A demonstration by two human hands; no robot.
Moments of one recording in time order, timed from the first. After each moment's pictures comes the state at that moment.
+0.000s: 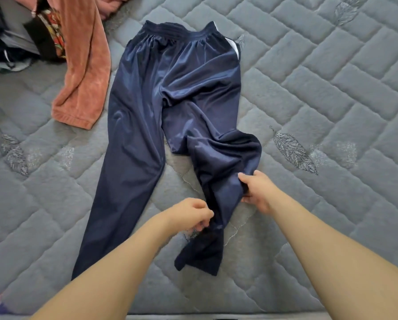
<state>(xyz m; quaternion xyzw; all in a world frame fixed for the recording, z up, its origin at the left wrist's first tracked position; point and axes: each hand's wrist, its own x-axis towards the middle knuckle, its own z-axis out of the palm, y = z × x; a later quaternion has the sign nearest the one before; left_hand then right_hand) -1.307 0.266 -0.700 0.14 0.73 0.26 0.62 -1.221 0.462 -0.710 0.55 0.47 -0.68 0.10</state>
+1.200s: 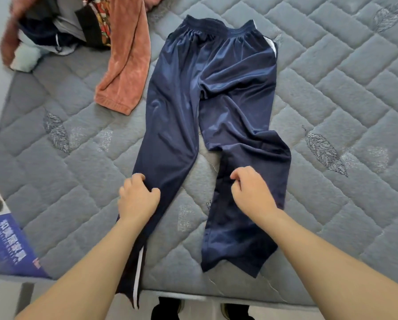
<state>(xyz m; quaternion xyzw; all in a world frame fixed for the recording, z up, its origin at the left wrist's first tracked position) -1.369 0.124 -0.686 -0.02 0.96 0.14 0.23 -1.238 0.365 -0.673 0.29 0.90 -0.32 0.08</state>
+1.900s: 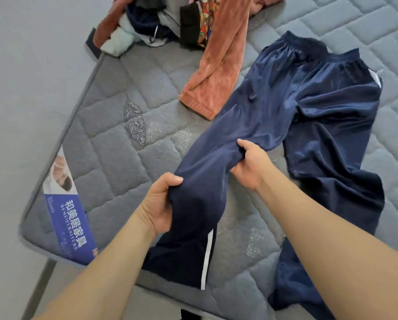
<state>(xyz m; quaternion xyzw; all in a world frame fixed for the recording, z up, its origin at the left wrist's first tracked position) -1.448 0.006 -0.632 -0.20 0.38 0.73 0.54 -1.463 0.225 -0.651 0.45 0.27 -0.85 0.08</state>
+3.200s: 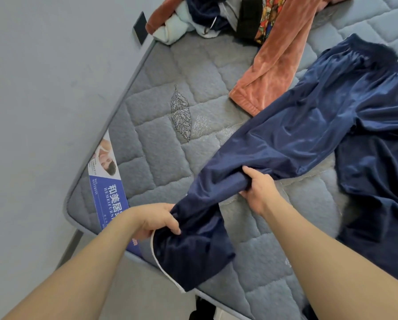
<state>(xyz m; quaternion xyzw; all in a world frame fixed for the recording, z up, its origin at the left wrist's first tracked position) -1.463 -0.139 -0.674 -0.12 0.62 0.38 0.67 -1.457 0.132 -0.712 0.51 0.39 -0.76 0.11</state>
